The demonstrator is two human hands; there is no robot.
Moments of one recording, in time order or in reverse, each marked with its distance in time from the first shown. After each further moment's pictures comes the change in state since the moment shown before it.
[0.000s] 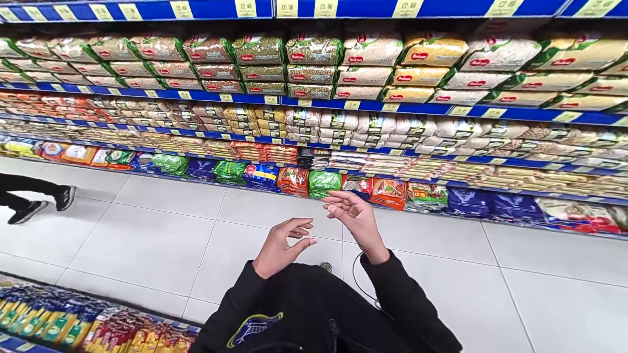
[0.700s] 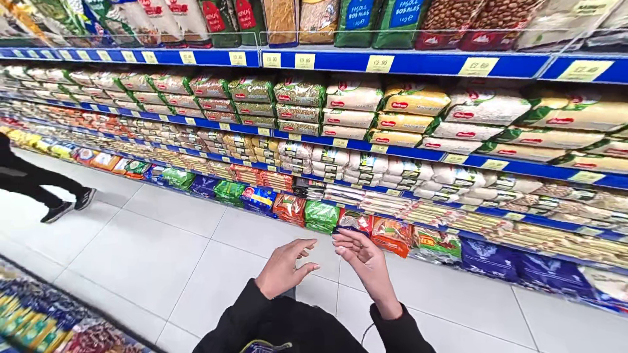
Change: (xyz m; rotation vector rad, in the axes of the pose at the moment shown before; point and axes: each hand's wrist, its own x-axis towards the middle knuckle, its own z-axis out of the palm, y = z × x) left_hand 0.093 -0.007 0.090 0.331 -0.010 -0.073; right_hand 0.006 0.012 -0.133 0.004 0.003 0.024
